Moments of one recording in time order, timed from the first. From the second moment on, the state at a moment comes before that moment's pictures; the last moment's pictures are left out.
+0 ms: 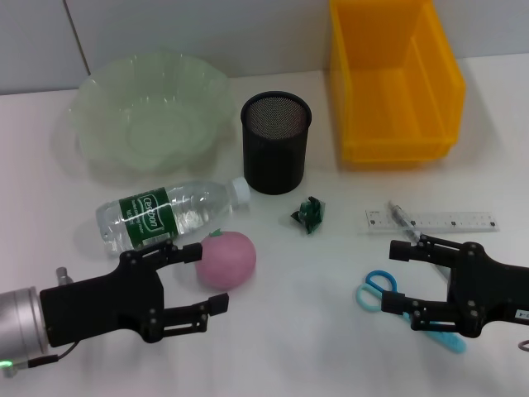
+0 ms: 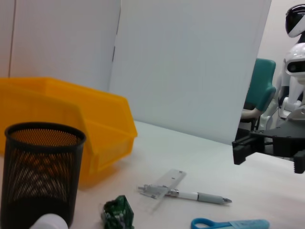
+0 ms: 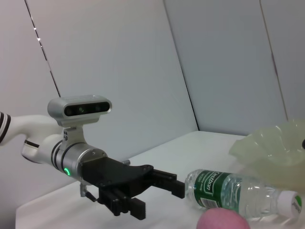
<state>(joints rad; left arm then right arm) -0.37 -2.02 1.29 0.48 1.43 1.46 -1.06 0.31 2.08 -0.52 -0.58 -2.02 -1.82 1.13</state>
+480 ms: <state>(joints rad) -0.40 -2.06 1.30 0.48 1.43 1.31 -1.00 0.31 2.08 -0.52 -0.58 -2.02 -1.82 1.13</state>
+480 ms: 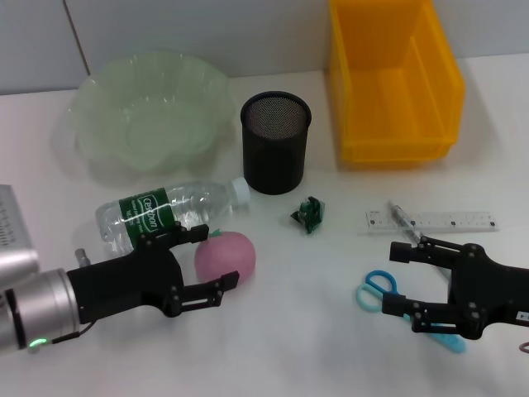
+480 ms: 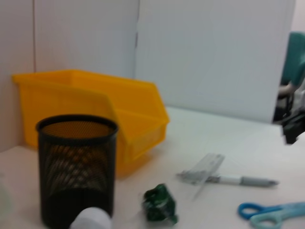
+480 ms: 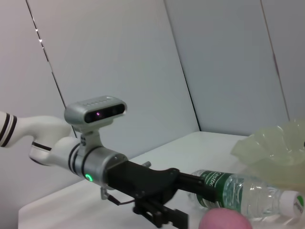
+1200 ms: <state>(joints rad) -0.44 -2.08 1.41 0.45 1.39 1.08 -0.96 0.31 2.08 -0.54 -0.58 -2.02 -1.81 1.14</state>
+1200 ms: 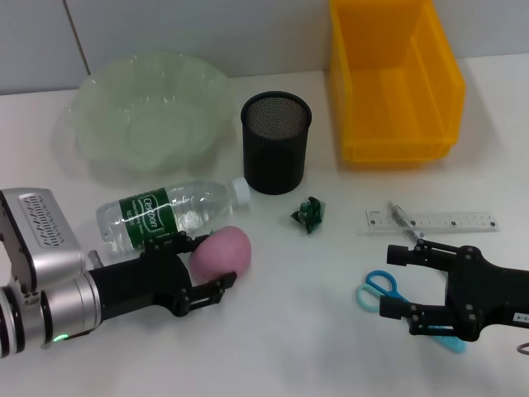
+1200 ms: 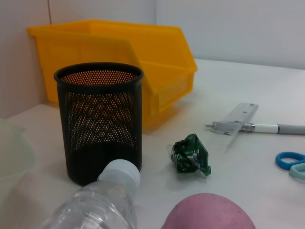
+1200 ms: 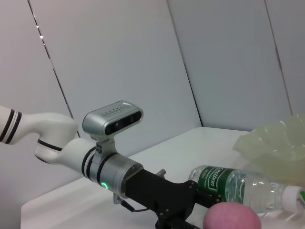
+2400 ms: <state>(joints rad) -0.65 -2.08 1.21 0.51 1.16 0.77 -0.92 0.31 2.08 -0.54 -0.57 -2.02 -1.82 1.14</state>
